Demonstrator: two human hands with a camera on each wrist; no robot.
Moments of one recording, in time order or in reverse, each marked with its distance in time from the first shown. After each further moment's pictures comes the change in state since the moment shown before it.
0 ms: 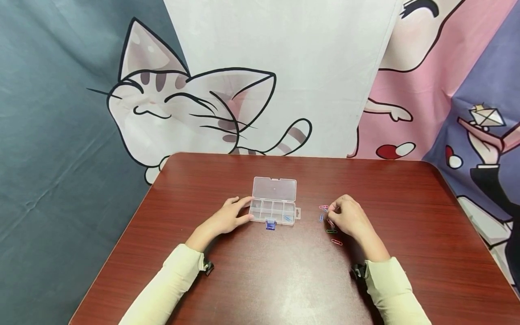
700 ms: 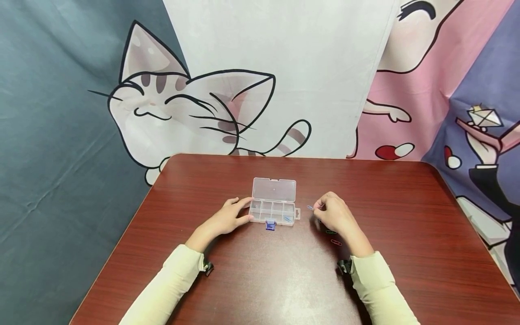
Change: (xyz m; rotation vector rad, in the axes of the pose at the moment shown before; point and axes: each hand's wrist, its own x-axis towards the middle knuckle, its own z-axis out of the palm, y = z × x) left_hand -0.002 0.002 -0.001 0.002 -0.001 -0.008; right_hand 0.014 -0.029 0.013 0.044 -0.021 -0.016
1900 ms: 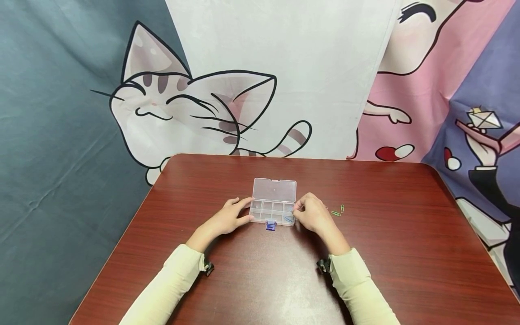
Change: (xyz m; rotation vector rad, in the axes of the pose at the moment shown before) left_hand 0.001 -0.003 0.002 0.003 0.014 0.025; right_hand 0.013 -0.040 0.031 0.060 -0.049 0.032
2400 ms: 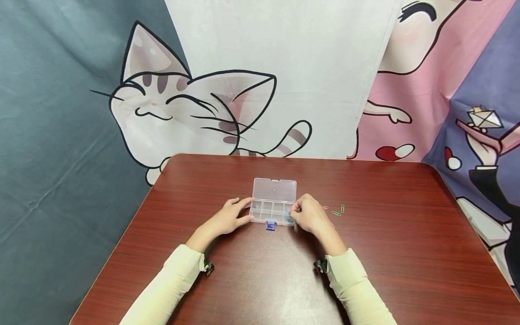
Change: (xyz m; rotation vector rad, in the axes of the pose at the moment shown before) left_hand 0.001 0.000 0.000 0.007 0.003 0.003; right_hand 0.001 -0.006 0.006 -0.008 -0.031 0.024
